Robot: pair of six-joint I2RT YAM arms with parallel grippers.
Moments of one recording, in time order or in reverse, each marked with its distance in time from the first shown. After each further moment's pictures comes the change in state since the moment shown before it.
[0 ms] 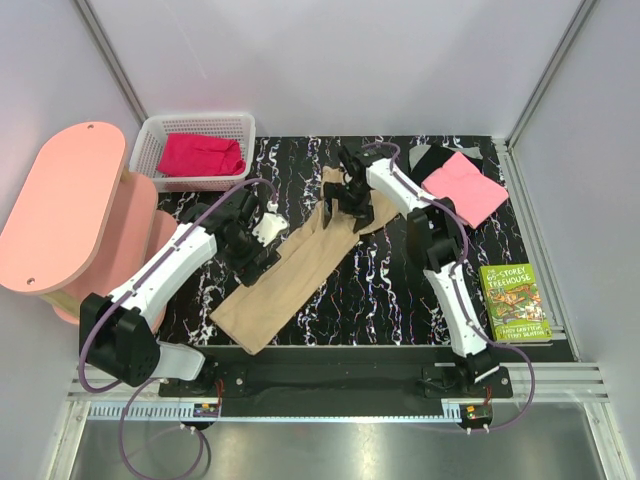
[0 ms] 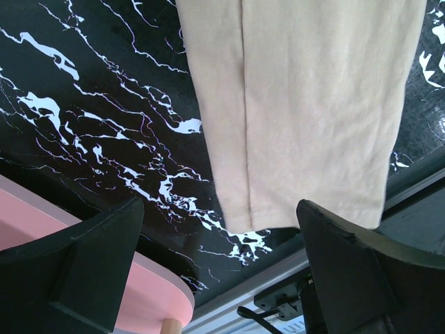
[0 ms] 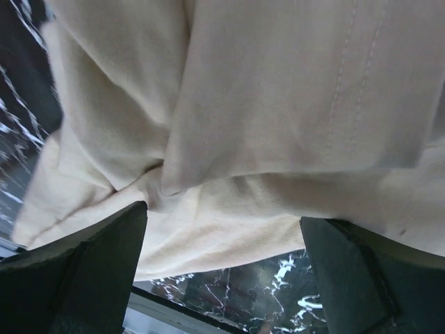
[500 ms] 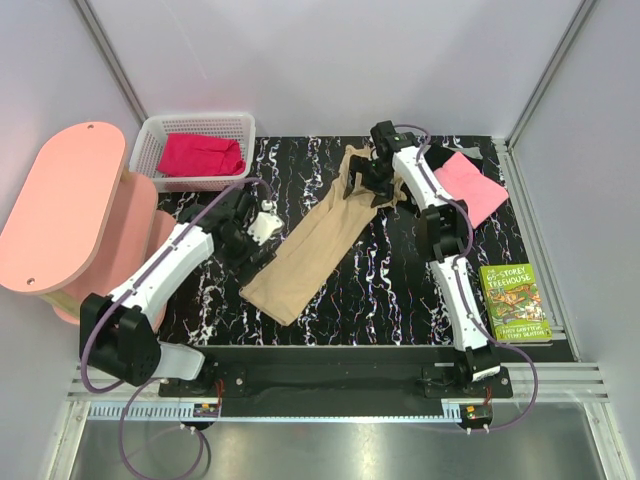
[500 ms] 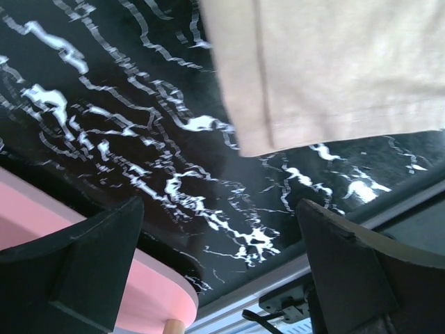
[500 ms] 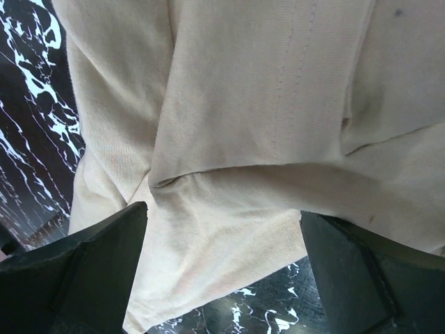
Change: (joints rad) left arm 0.035 0.000 -0.024 0.025 -0.010 0.020; right arm -0.176 0.239 0.457 -0.079 -0.035 -0.016
